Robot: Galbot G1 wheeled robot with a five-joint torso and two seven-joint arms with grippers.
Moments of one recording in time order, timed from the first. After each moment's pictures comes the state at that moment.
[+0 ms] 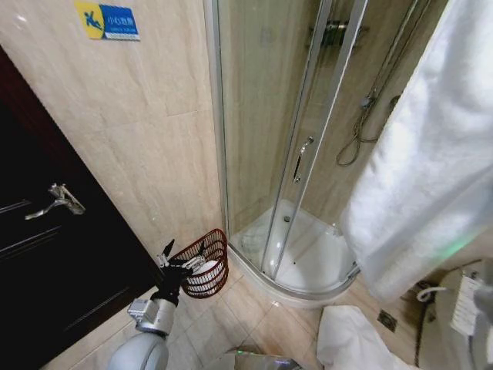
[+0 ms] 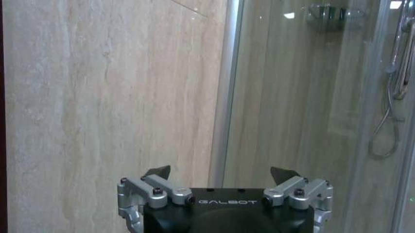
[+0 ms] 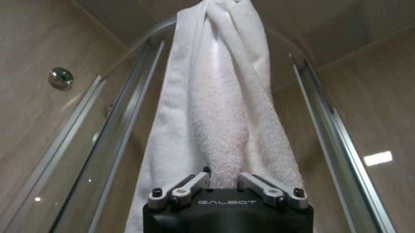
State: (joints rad) left arm 1.84 -1.48 -0.57 -2.37 -0.18 0.04 0.04; right arm -1.42 1.18 1.25 2.46 0.68 0.12 -0.02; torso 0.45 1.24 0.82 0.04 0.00
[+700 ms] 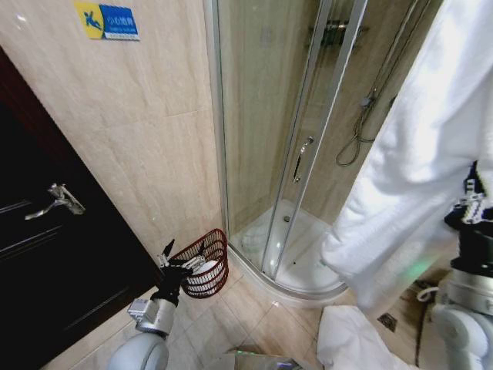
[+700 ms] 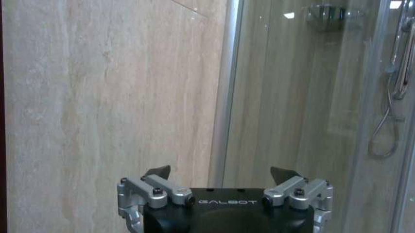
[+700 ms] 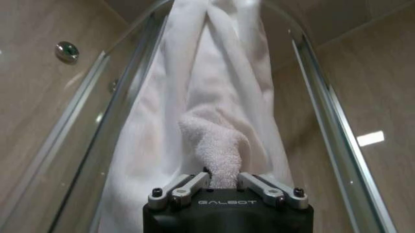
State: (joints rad) left arm 1.84 -1.48 -0.57 -2.37 -0.18 0.04 0.04; right arm -1.54 1.36 1.12 2.40 0.53 0.31 -0.13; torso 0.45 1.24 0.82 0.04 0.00
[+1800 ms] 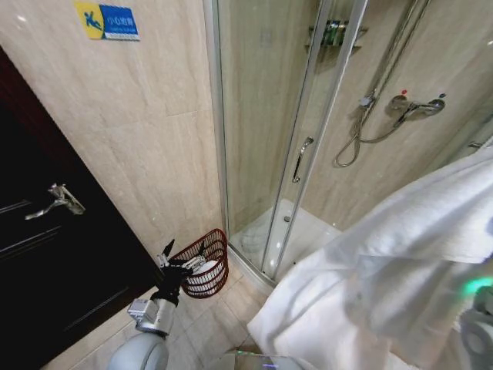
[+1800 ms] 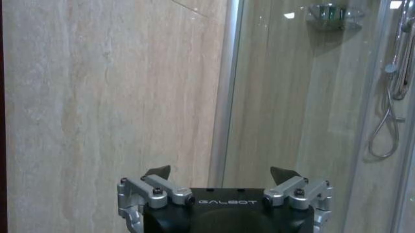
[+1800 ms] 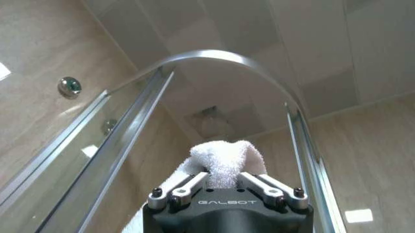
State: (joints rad) left arm 1.84 -1.48 -0.57 -2.37 -0.18 0.04 0.04; right arm -1.53 1.30 1.27 2.50 0.52 0.35 -0.03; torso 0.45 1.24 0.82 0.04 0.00
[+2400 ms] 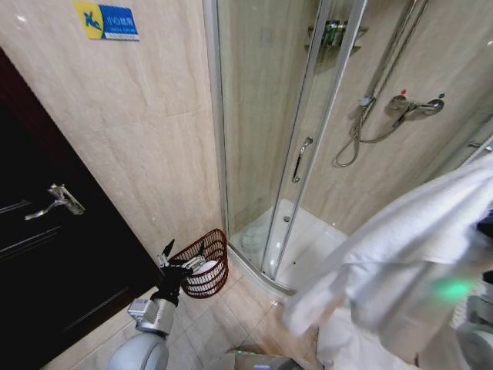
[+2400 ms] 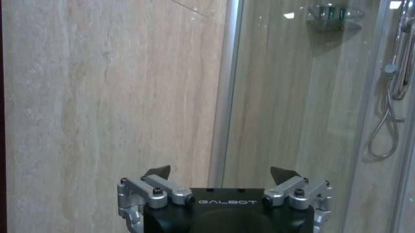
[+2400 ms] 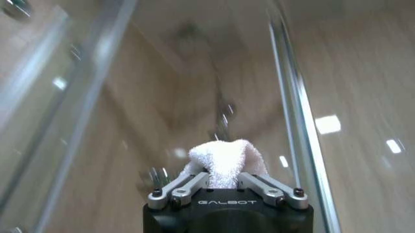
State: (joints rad) left arm 1.84 -1.48 -0.57 -2.37 -0.18 0.04 0.04; right arm -1.57 1.35 1.20 2.50 0.52 0.05 0.07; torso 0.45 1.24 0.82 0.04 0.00
